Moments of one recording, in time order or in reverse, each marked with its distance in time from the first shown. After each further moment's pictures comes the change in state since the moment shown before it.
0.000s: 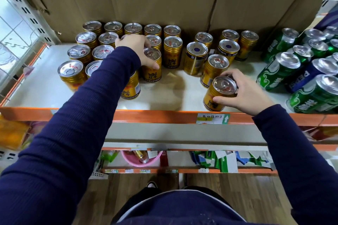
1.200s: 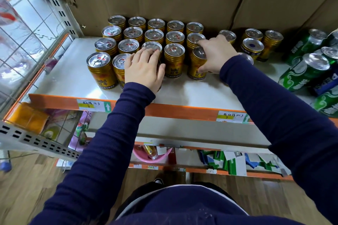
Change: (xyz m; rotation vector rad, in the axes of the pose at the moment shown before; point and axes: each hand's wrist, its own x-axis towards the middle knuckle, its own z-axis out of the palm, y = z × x) left_hand -0.075 -0.036 0.062 0.088 0.445 -0.003; right_hand 0.116 -0.095 0.045 -0.693 -0.050 -0.153
